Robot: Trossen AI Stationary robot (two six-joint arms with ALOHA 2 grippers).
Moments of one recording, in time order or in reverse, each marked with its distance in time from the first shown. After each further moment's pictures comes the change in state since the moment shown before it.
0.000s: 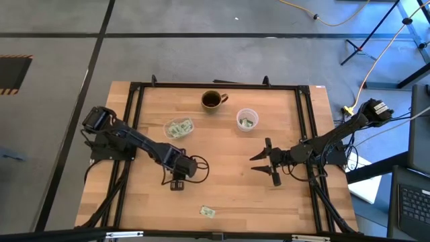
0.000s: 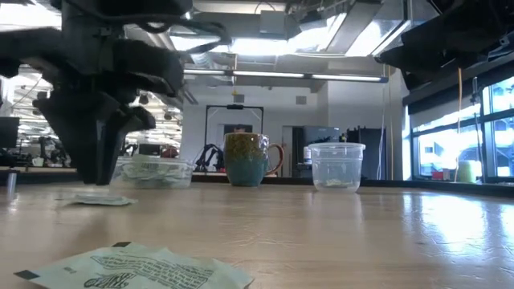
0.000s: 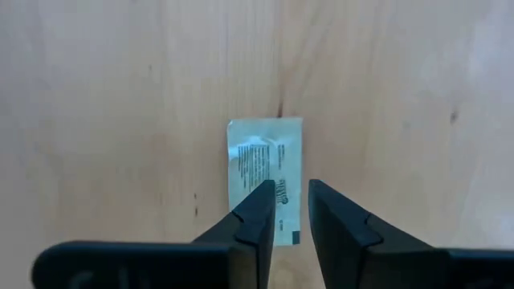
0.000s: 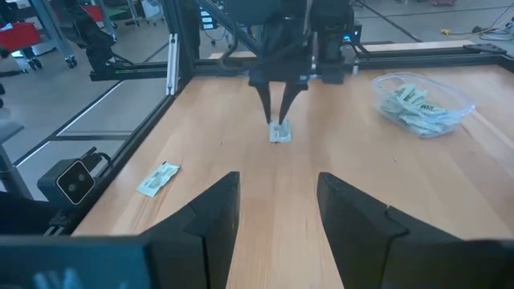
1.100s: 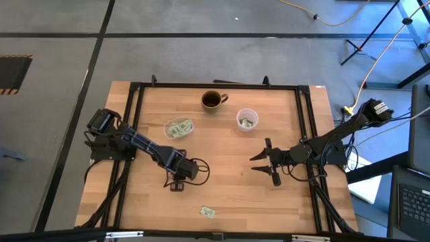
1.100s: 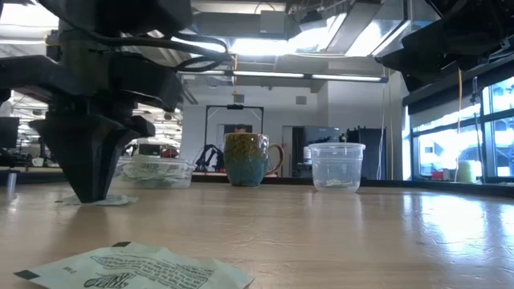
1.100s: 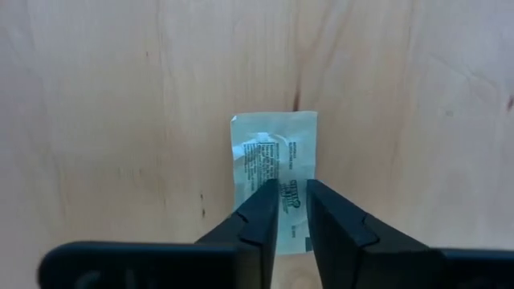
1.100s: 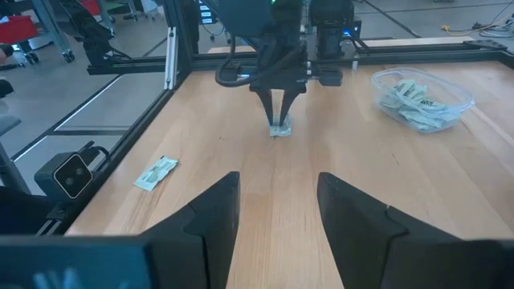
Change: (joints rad) left arm -0.013 0.082 0.003 -0.034 -0.047 0.013; right arm 0.000 0.000 0.000 -0.015 0.000 -0.001
